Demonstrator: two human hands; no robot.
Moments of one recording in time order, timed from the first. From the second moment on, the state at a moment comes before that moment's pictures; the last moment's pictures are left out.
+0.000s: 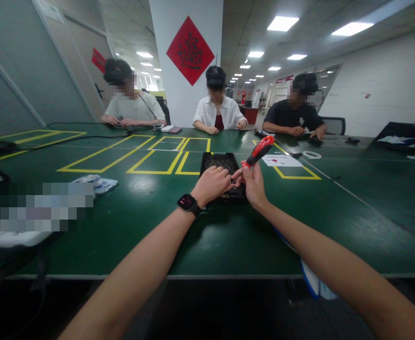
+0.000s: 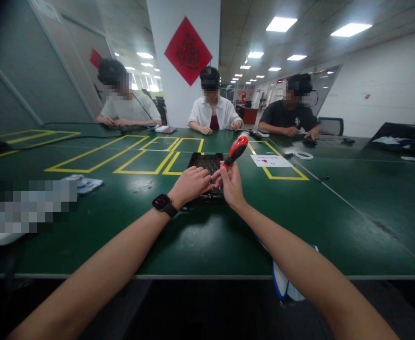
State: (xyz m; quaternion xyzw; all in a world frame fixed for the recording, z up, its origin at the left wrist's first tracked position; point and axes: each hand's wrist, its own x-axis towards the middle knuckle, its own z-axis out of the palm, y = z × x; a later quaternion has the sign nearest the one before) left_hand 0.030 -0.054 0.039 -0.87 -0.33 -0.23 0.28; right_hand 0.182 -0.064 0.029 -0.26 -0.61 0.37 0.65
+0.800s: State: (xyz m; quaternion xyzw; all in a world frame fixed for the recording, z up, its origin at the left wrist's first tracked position) left_hand 0.025 -0.038 0.025 -0.85 -0.32 -0.34 -0.23; right_hand 0.186 -0.053 0.021 -0.24 -0.64 0.40 0.61
